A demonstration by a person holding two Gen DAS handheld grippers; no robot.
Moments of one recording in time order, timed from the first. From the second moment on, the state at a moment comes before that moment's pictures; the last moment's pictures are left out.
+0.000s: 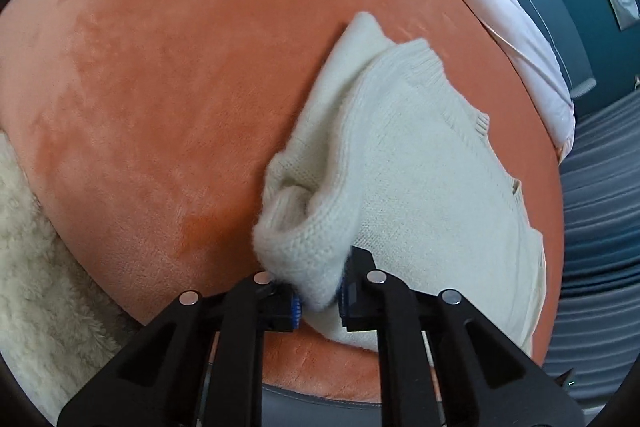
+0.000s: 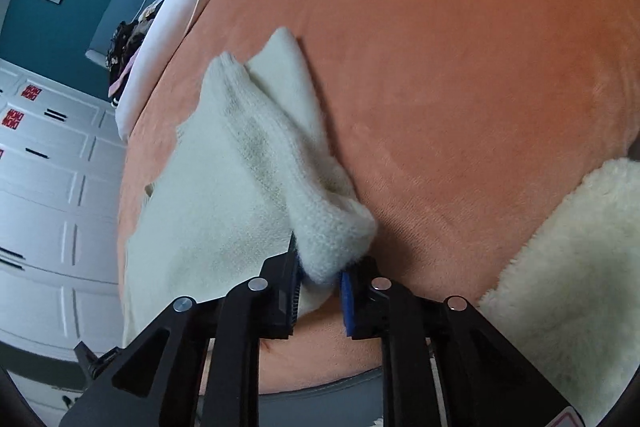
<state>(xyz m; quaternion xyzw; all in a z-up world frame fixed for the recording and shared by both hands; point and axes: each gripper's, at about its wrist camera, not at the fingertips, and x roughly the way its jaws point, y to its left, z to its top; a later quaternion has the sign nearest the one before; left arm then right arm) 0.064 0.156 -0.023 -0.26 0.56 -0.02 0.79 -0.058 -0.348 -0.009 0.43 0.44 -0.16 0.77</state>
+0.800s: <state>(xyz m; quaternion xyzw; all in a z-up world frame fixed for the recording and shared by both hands) 0.062 0.161 -0.032 -0.27 0.55 -0.02 0.79 0.011 -0.224 0.086 0.18 0.43 -0.03 0.88</state>
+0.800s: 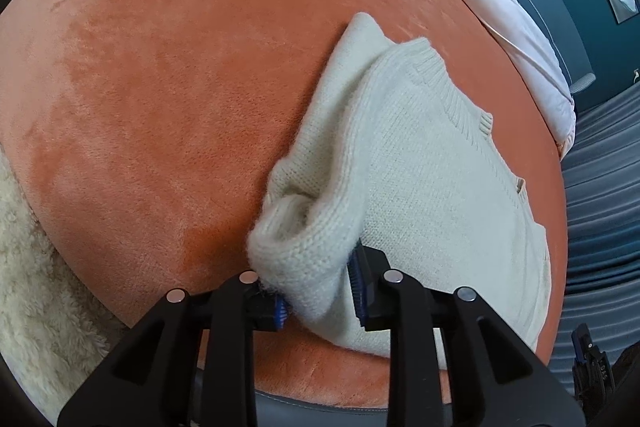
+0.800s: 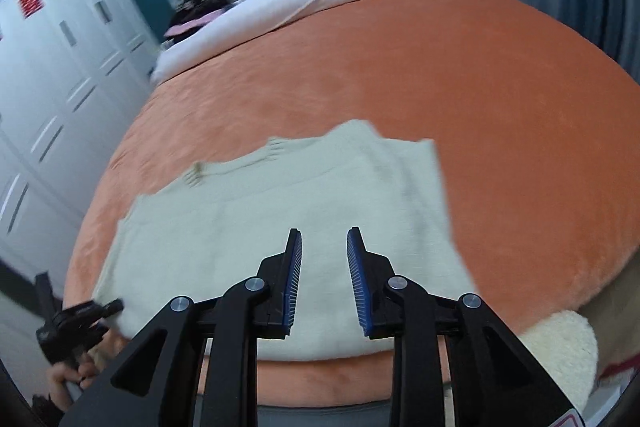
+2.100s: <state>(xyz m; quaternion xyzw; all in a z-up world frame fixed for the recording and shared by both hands) -0.049 -0.077 0.016 0.13 0.48 -0.25 0.83 -0.017 -0.294 0.015 0.42 0.43 0.04 0.80</state>
